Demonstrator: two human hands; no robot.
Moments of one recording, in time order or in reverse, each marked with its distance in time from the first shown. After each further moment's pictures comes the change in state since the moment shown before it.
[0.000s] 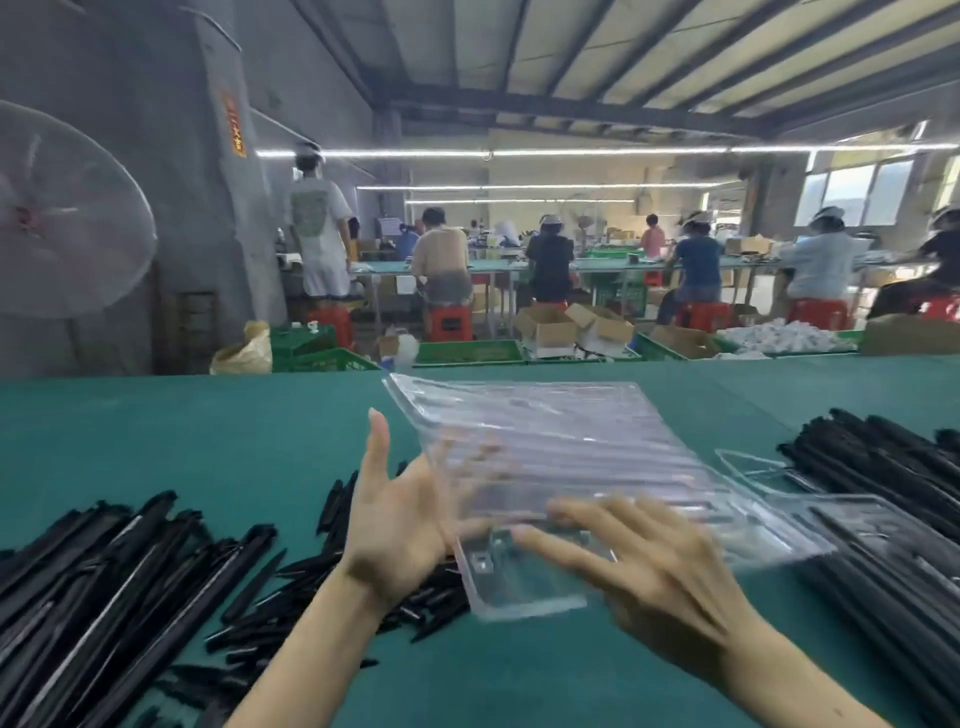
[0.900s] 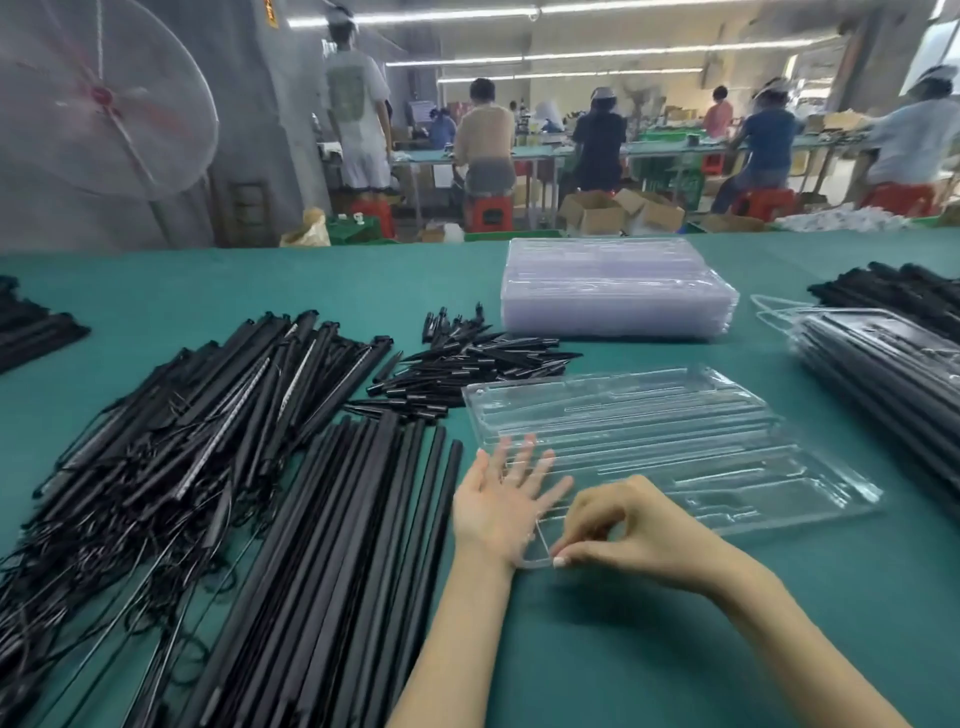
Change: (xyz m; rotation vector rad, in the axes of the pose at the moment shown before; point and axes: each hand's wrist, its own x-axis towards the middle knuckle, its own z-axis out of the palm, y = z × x) left_hand -0.188 -0.124 0.002 -0.592 0.572 -0.098; right_hand -0.048 -0.192 -0.069 1.152 -0.585 0.581
